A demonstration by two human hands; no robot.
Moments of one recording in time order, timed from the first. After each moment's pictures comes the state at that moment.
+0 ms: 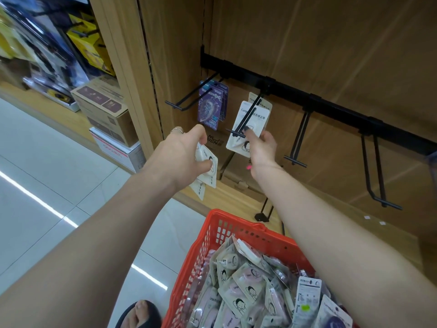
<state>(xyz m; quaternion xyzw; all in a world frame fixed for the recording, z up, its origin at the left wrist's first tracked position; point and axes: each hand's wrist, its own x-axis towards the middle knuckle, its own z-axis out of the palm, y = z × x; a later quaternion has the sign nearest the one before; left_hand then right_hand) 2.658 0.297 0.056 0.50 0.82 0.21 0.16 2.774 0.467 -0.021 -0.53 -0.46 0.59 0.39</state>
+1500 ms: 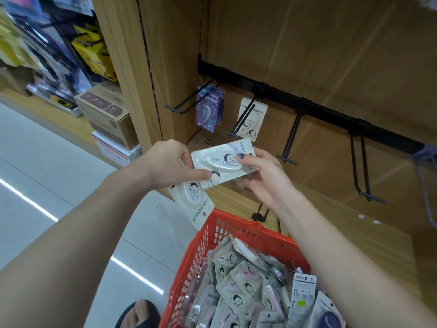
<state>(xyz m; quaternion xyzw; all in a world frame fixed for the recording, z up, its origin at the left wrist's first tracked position) 2.641 0.283 0.064 0.50 0.81 0.16 0.25 2.841 0.406 0.016 -0.41 -0.40 0.77 0.28</state>
